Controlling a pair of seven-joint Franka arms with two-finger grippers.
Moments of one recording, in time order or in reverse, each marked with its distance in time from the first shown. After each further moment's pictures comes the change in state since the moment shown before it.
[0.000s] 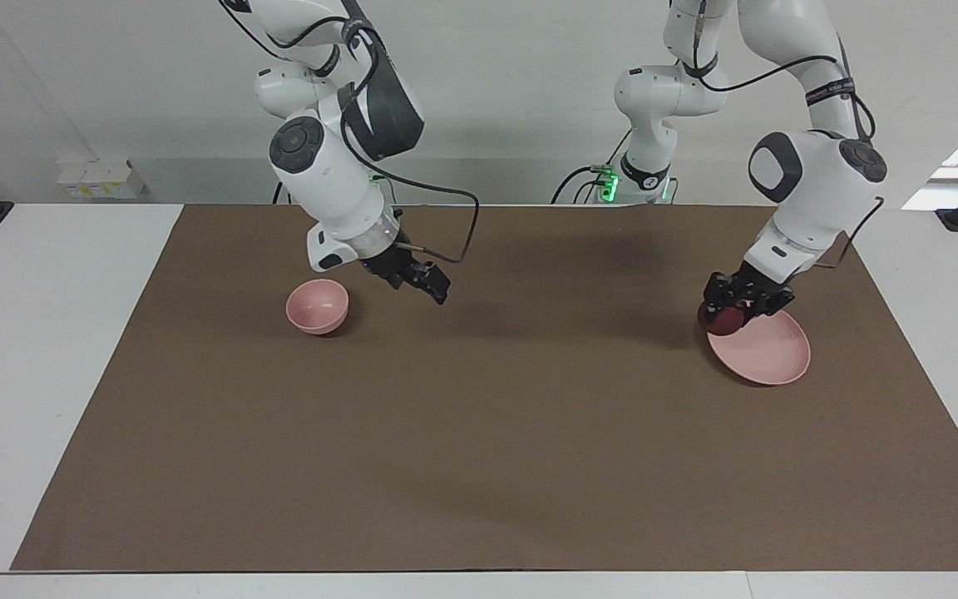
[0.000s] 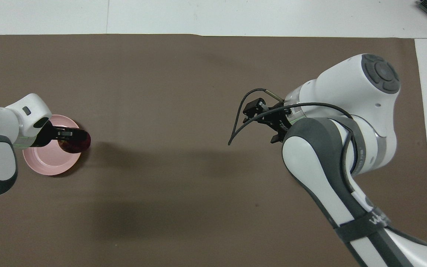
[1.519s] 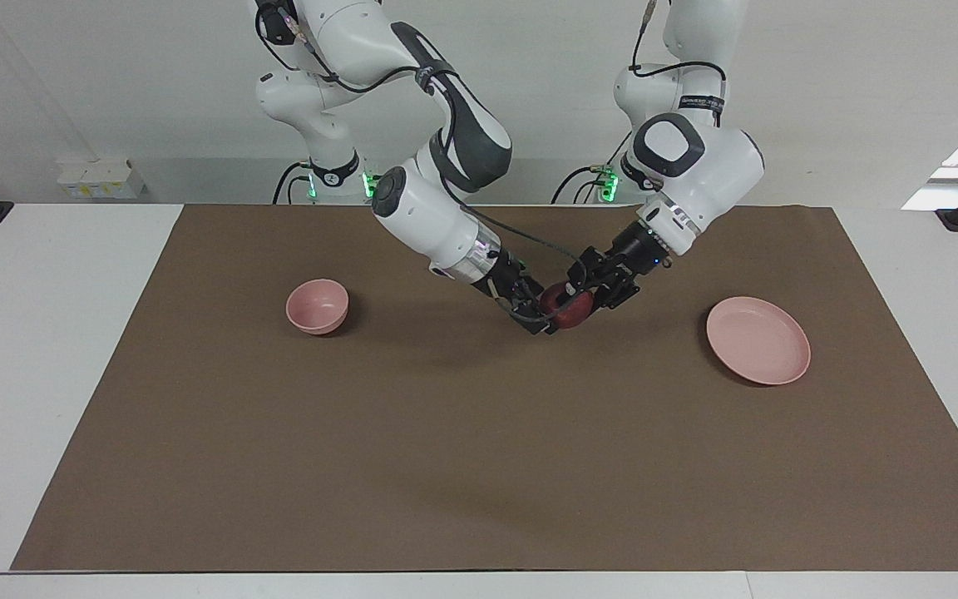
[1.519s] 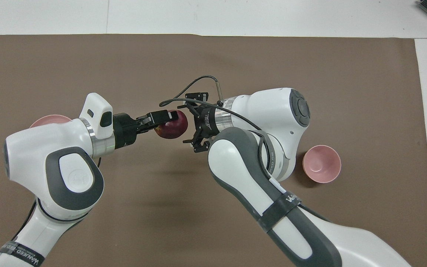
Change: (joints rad) left arm -0.125 0.000 -0.249 -0.001 -0.854 0.309 -0.004; right arm 0.218 0.172 0.002 0.039 0.455 0.405 0.555
